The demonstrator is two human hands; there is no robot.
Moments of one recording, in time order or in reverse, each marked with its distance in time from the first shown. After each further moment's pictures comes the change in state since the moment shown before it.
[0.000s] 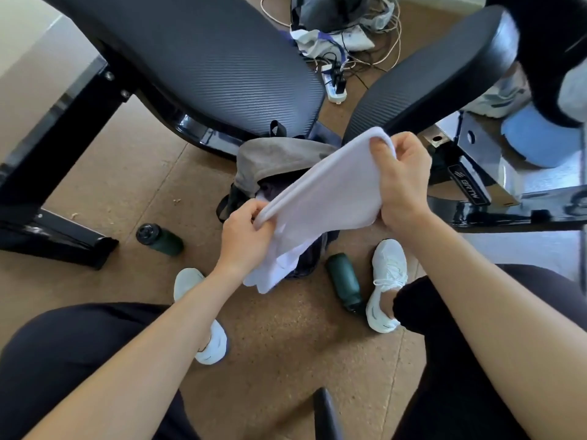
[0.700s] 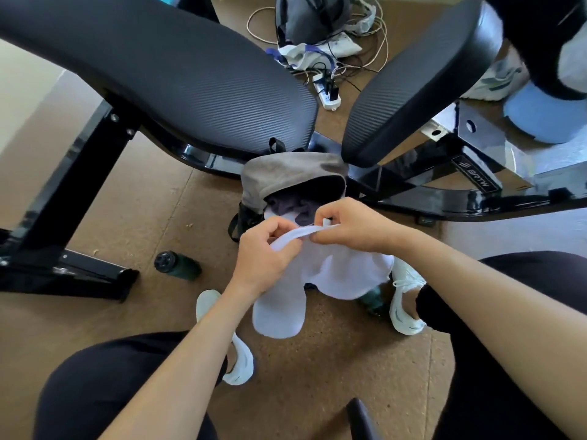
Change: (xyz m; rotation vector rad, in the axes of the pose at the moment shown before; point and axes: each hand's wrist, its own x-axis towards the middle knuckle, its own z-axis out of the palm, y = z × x) left_hand -0.005 0.018 -0.012 -0.026 -0.156 0.177; right_hand -0.029 0.018 0.018 -0.411 -0.959 -0.032
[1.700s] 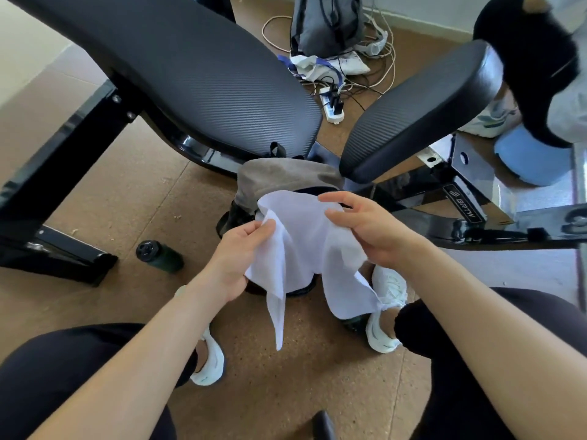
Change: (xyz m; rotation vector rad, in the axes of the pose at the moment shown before) left_hand 0.005 0.007 -0.009 -0.625 -0.039 -0.590; right_hand -0.006 0.006 -0.022 0.739 0.121 0.318
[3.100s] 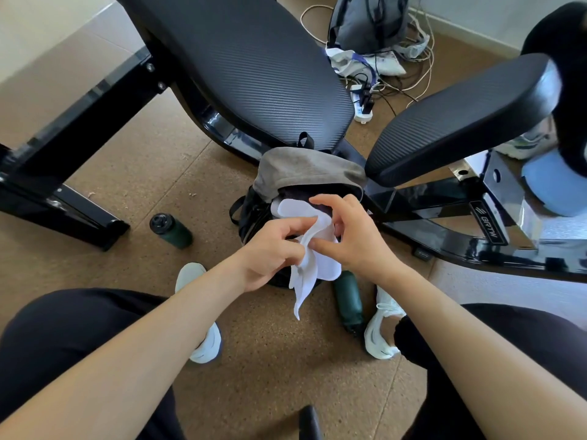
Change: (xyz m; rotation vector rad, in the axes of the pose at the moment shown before) left_hand -0.008 -0.006 0.004 0.130 -0.356 0.125; right_hand 0.007 0.026 0.040 -0.785 0.049 -0.569
